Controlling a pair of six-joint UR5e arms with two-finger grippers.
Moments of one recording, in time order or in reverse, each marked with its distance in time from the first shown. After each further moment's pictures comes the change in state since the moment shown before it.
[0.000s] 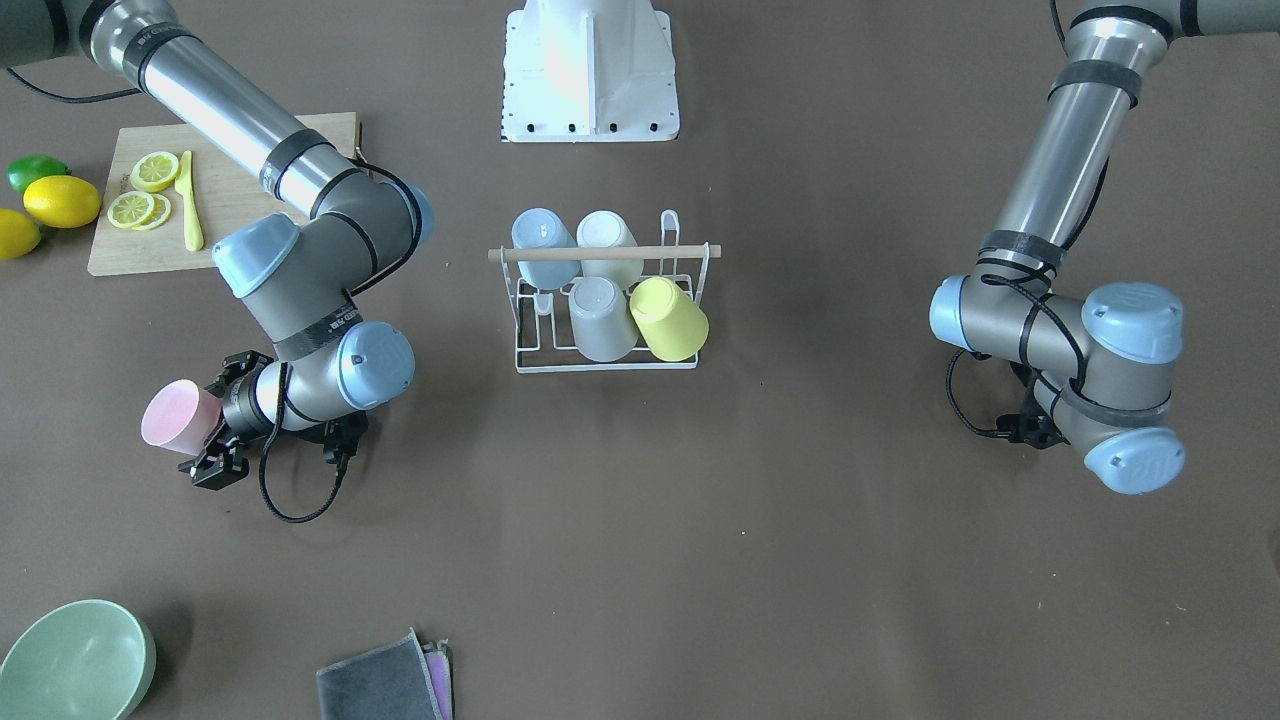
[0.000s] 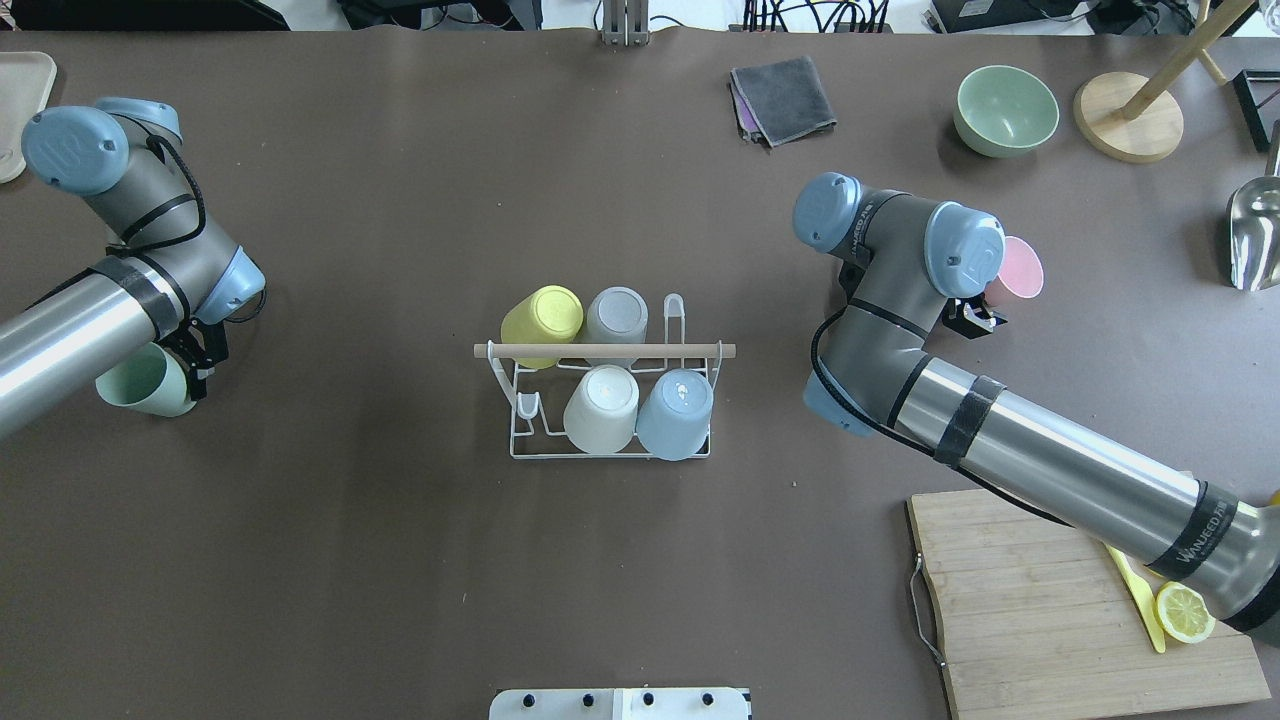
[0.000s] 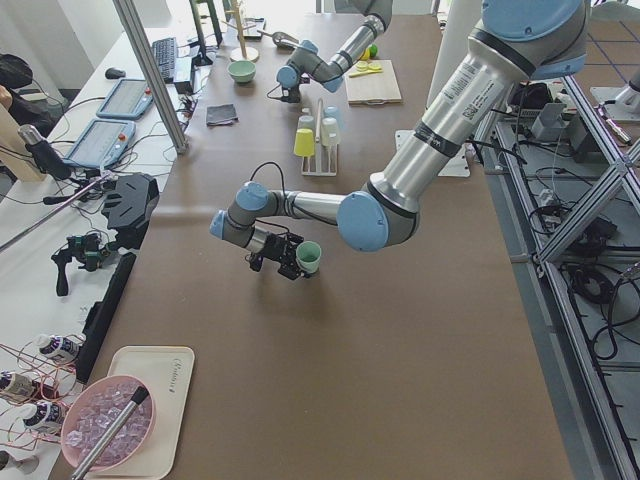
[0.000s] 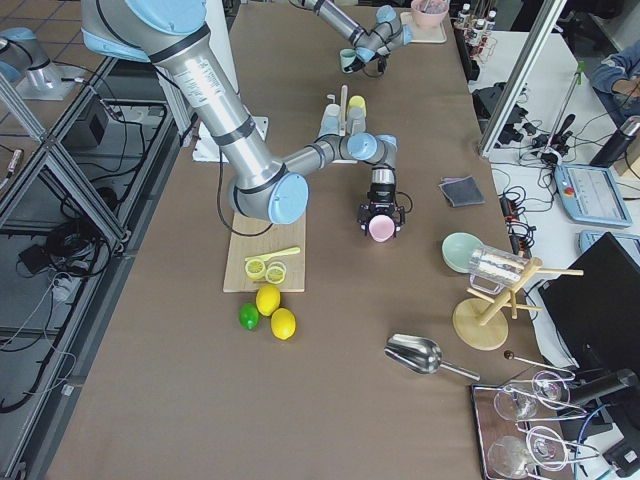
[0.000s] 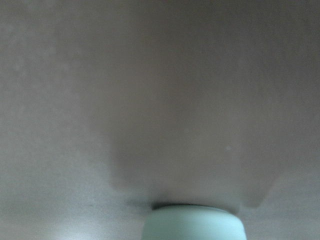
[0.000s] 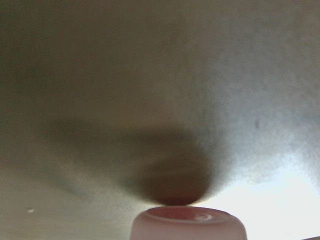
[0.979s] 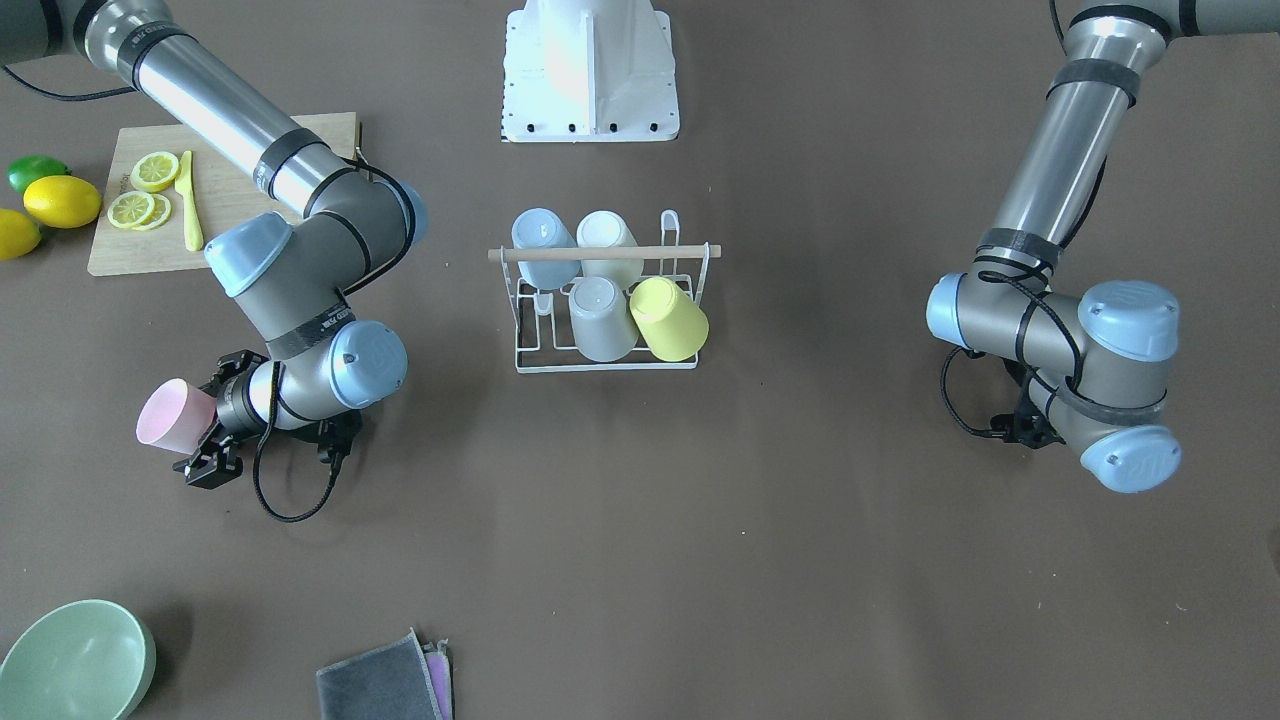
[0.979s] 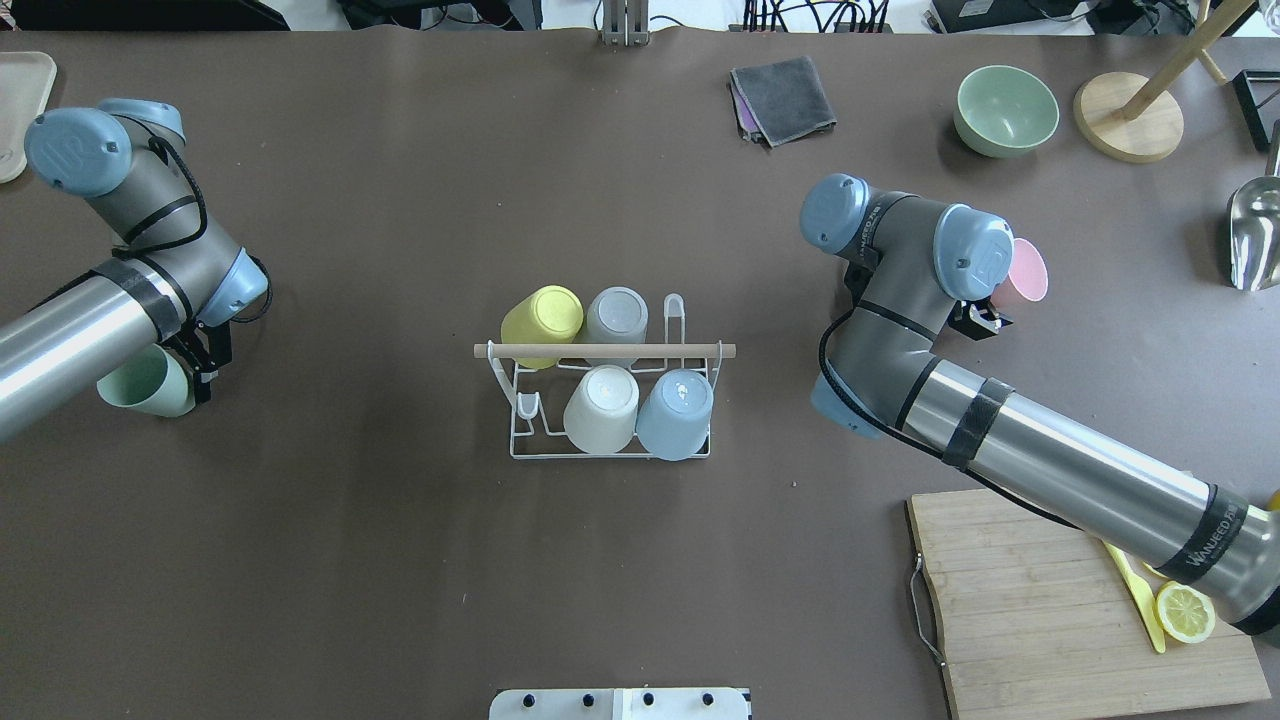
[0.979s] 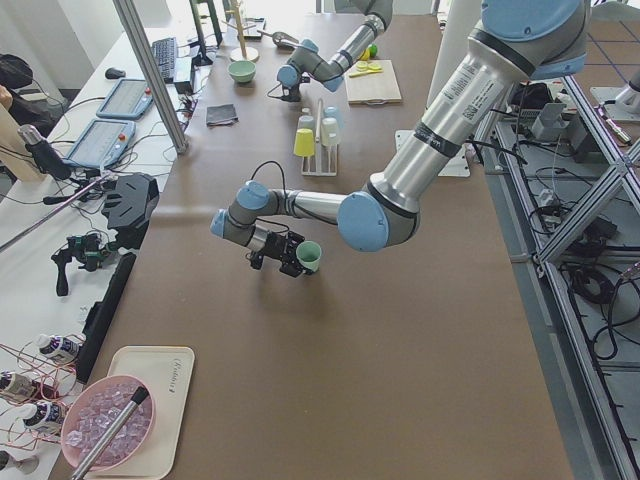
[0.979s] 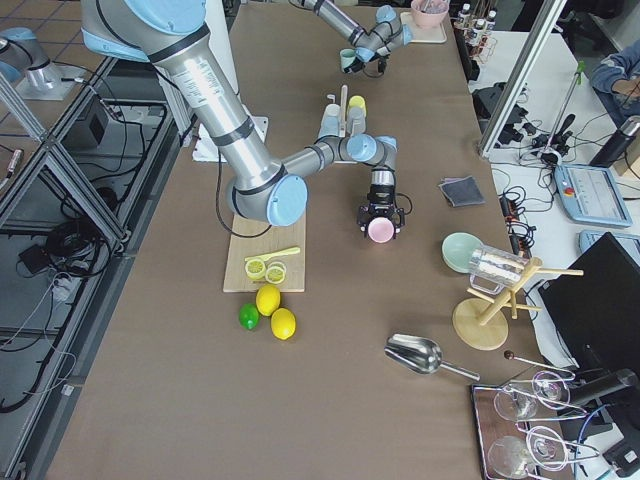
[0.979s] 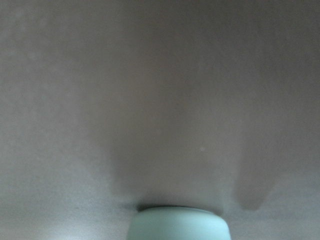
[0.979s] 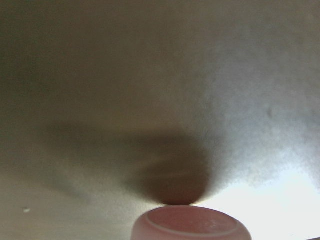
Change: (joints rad) left arm 0.006 0.003 -0.013 0.000 -0.018 0.000; right arm 0.002 -0.019 0.017 0.010 0.001 0.001
